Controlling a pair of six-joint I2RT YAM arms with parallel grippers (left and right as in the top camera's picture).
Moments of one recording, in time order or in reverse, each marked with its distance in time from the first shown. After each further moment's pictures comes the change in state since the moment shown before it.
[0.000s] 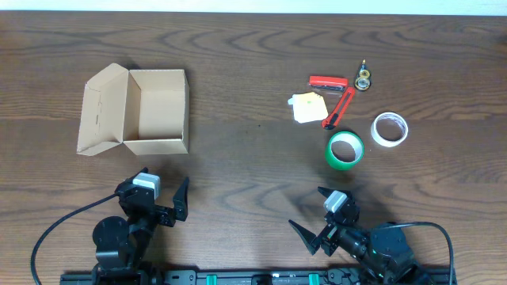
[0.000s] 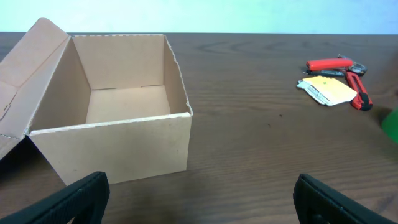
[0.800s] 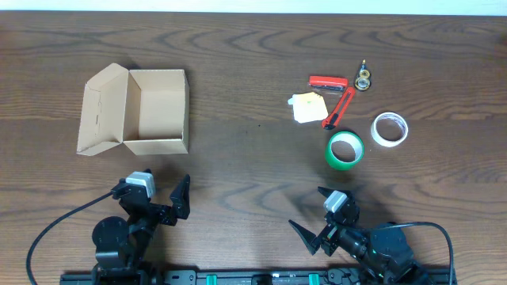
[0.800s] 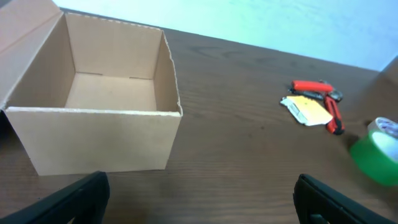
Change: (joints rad) left arm 0.000 0.005 0.003 0.014 0.022 -0.190; right arm 0.000 0.000 0.000 0.000 0.000 0.000
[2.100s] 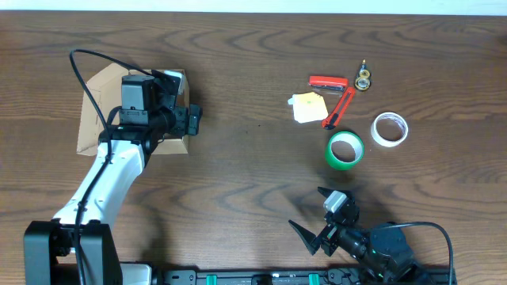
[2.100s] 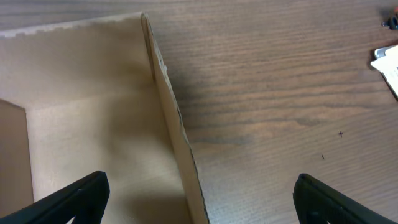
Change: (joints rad) left arm -0.090 1.506 0.784 0.170 -0.083 0.276; right arm 0.000 0.002 -0.002 0.000 0.000 -0.002
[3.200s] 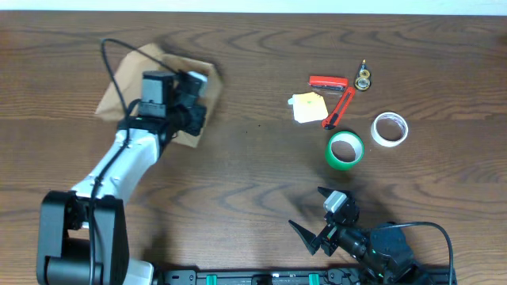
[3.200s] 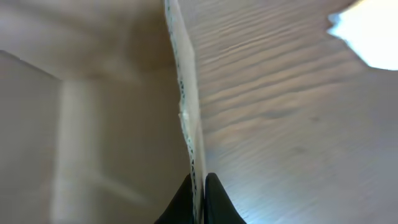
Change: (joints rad) left arm -0.101 0.109 0.053 0.032 0.069 0.159; right arm 0.000 0.000 0.000 0.000 0.000 0.000
